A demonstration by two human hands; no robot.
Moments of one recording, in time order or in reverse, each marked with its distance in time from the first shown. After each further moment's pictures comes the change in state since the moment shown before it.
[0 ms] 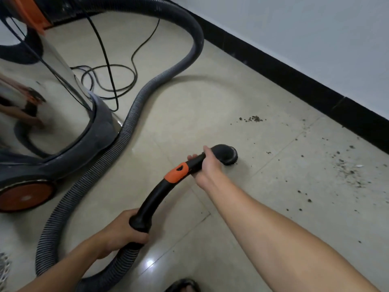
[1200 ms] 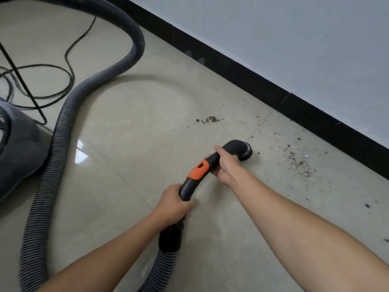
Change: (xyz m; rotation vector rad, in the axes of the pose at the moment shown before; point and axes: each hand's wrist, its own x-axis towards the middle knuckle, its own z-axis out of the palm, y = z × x) left_hand 0.114 0.133 0.149 0.144 0.030 0.259; right_hand 0.035 -0.123 -0.099 -0.198 0.211 -0.219
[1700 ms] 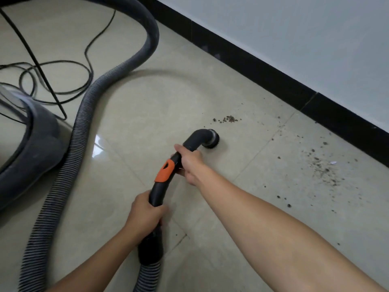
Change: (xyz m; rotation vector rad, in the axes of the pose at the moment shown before) left_hand -0.019 -0.051 -0.057 -0.106 0.307 -0.158; right_hand 0.014 0.072 0.112 -0.243 -0.263 0.044
